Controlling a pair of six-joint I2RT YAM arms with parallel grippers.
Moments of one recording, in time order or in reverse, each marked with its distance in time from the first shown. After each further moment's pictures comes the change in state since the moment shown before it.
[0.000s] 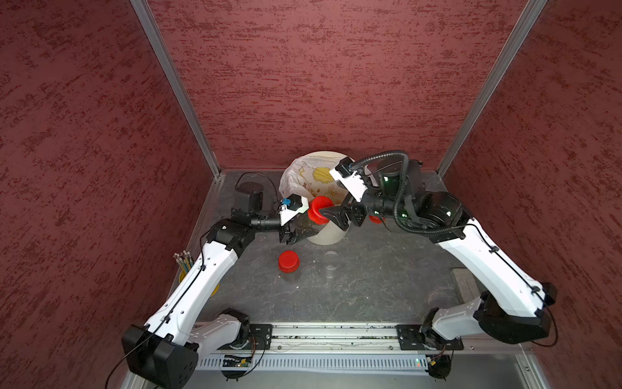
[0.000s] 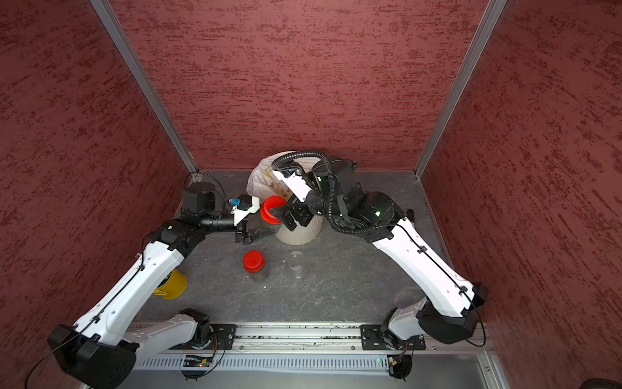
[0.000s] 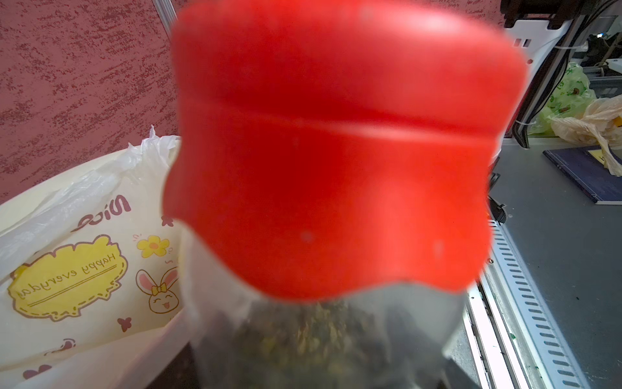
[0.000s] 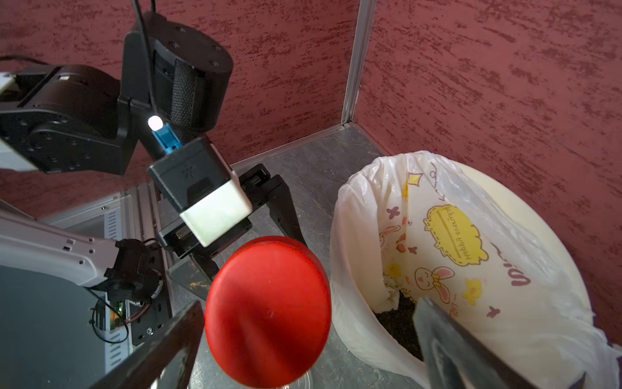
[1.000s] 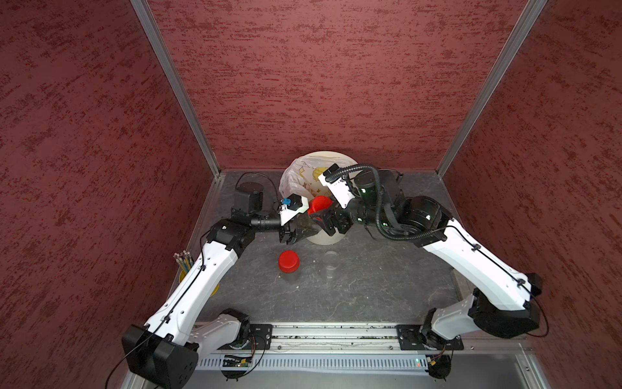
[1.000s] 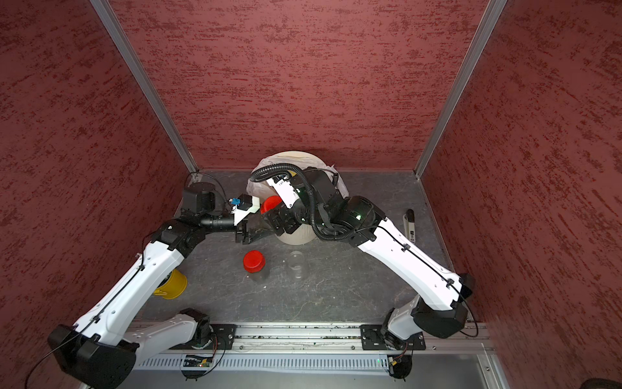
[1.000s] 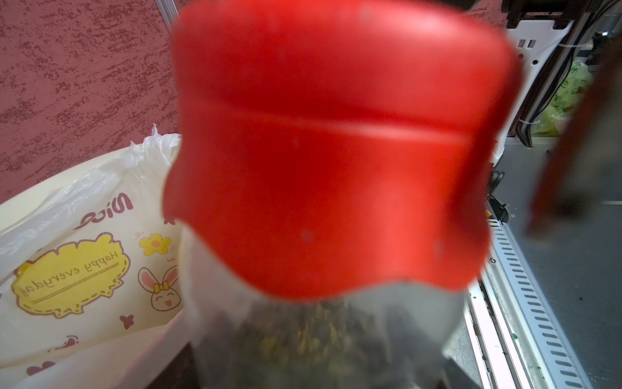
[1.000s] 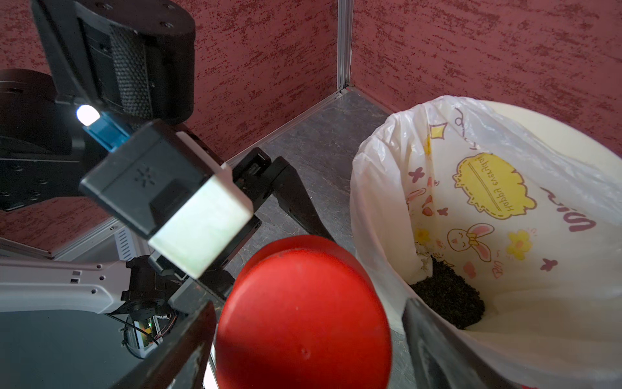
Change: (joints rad) left arm 0.000 0.000 0.000 0.000 -0.008 0.000; right arm 0.108 0.060 -0.006 -0.024 0.133 0.187
